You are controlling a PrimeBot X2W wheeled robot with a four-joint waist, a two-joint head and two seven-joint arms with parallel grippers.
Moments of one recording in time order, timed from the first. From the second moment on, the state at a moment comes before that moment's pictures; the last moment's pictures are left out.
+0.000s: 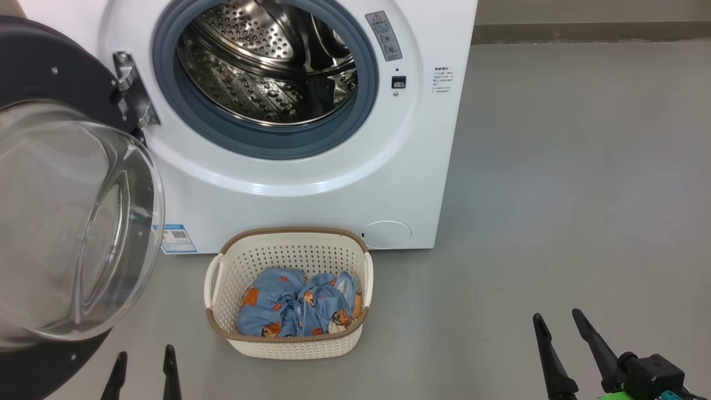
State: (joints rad) left arm 0.16 0.06 0.01 0.06 -0.19 0.06 -0.26; right arm 0.09 -0.08 0.00 0.13 0.24 0.13 -0.25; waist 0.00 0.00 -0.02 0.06
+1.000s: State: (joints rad) left arm 0.14 0.07 0.03 0.09 -0.19 0.07 -0.26; right arm 0.08 -0.08 0.02 0.14 0.25 0.13 -0.25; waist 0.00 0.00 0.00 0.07
